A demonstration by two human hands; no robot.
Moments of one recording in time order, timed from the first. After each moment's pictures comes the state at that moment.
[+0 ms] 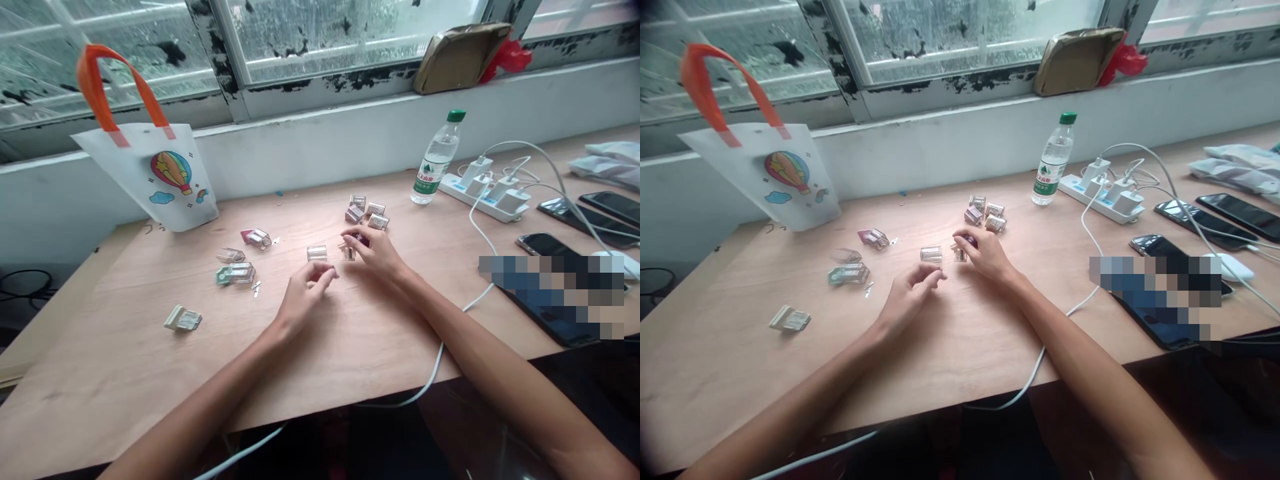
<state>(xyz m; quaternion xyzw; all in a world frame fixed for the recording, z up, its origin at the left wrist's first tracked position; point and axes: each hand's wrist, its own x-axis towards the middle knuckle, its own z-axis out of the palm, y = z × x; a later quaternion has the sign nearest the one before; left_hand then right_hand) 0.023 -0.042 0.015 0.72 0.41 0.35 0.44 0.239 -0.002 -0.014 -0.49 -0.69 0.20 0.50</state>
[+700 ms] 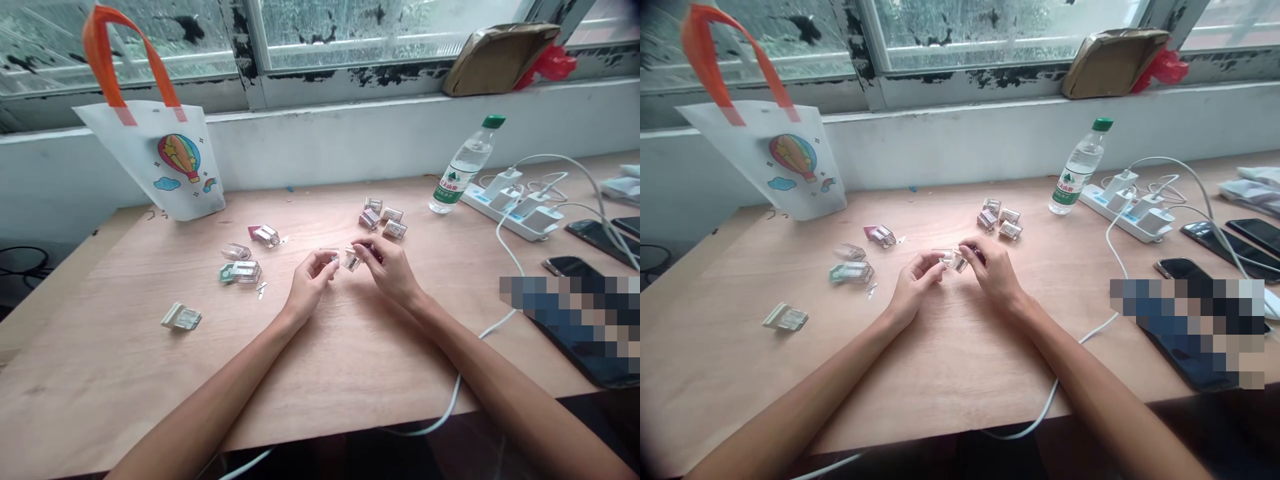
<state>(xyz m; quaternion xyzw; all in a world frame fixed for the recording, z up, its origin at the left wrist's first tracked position) 0.028 -0.003 -0.010 0.59 0.37 0.47 0.55 0.215 -0.018 -0.008 -0.48 -0.68 0.16 0.53</state>
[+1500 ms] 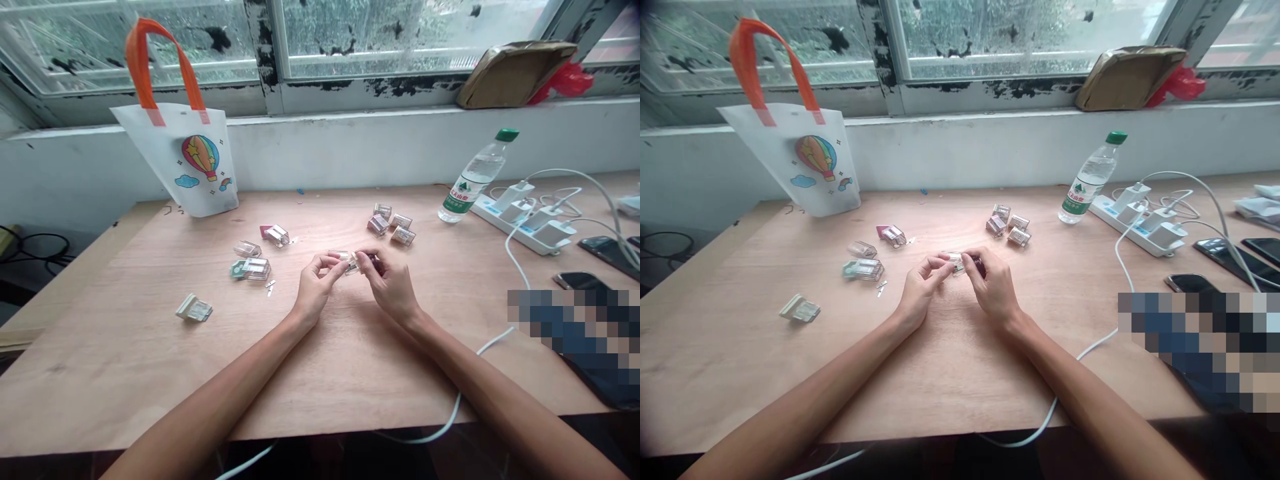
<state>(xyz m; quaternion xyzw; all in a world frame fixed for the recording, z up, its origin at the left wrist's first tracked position) 0.031 -0.012 -0.006 0.54 0.38 0.52 0.55 0.187 -0.035 -0.005 -0.49 -0.64 0.20 0.56</state>
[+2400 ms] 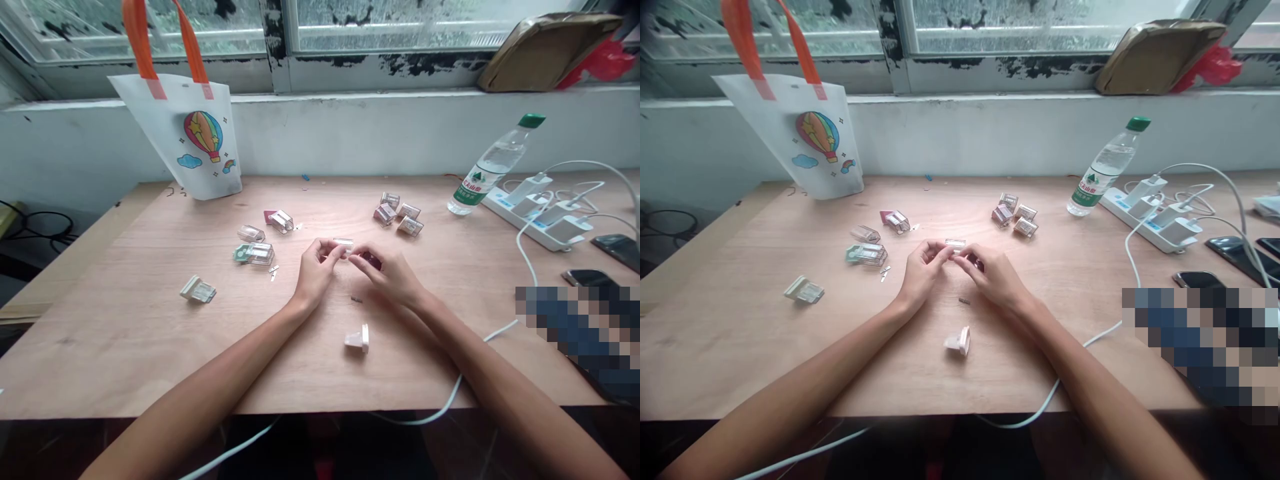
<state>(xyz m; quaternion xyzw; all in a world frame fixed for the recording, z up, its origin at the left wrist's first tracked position) 0.028 -0.001 -0.020 0.57 0.38 0.53 0.49 0.202 -0.034 -0.002 -0.46 -0.75 0.25 0.39</state>
